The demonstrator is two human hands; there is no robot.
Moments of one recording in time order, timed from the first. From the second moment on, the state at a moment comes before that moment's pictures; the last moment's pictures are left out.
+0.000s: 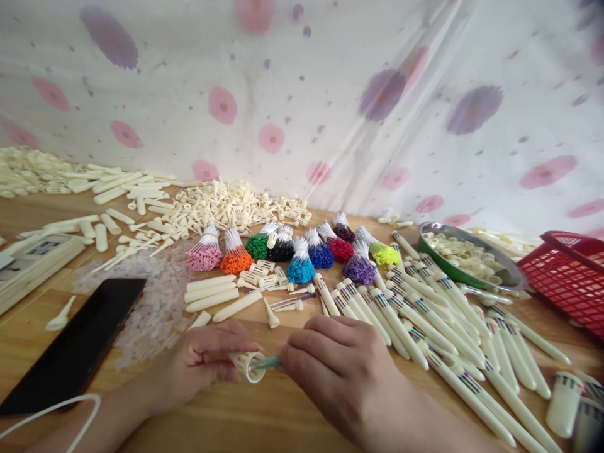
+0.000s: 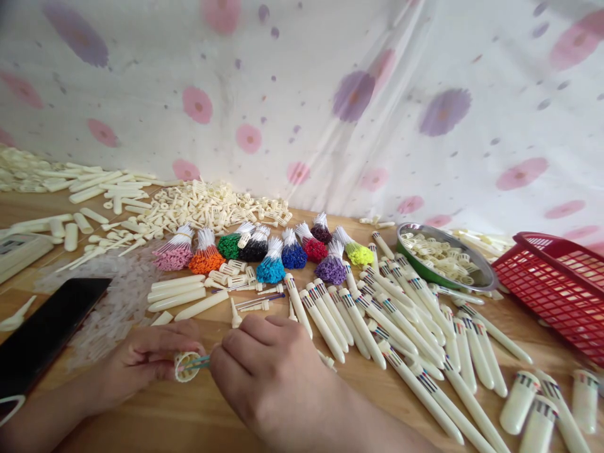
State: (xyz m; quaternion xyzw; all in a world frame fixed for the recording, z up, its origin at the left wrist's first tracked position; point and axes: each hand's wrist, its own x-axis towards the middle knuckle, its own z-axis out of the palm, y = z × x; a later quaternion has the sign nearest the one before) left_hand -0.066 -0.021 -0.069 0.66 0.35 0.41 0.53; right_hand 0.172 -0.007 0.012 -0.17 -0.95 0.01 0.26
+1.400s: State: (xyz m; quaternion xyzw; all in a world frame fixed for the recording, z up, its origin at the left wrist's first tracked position) left_hand -0.055 -0.016 -0.059 0.45 0.54 0.54 0.46; right_hand 0.101 0.069 -0.023 -0.47 -0.87 0.11 0.12
